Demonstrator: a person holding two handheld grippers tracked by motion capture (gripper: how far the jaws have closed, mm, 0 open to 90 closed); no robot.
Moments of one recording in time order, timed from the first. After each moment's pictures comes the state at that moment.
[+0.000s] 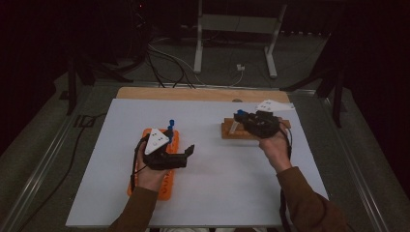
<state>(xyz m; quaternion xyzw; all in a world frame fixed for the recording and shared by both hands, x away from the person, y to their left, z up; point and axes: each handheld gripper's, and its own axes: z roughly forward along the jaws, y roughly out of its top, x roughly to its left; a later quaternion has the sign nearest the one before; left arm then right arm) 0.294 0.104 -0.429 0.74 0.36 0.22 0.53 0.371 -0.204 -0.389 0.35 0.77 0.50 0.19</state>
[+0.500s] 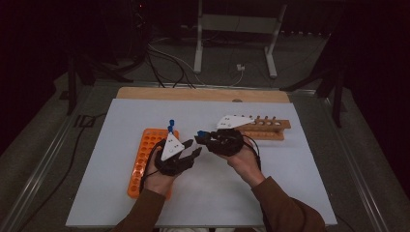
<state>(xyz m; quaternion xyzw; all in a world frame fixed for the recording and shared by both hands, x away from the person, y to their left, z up) 0.289 0.083 -0.439 0.77 0.32 0.21 0.51 0.337 -0.117 -0.400 0.26 0.81 0.51 0.09</state>
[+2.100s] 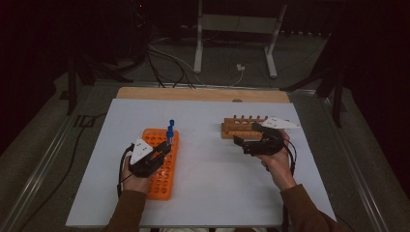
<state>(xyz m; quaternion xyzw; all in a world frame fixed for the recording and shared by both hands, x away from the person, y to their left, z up) 0.295 0.152 -0.473 0.73 0.38 0.25 0.50 0.345 -0.229 -0.423 0.39 0.75 0.51 0.16</state>
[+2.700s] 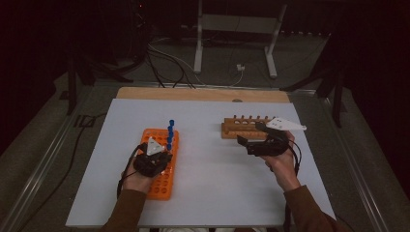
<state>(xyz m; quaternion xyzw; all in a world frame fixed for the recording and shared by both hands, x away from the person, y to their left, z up) 0.301 0.142 -0.477 0.82 0.41 0.18 0.36 0.336 -0.239 -0.414 0.39 0.75 0.51 0.18</state>
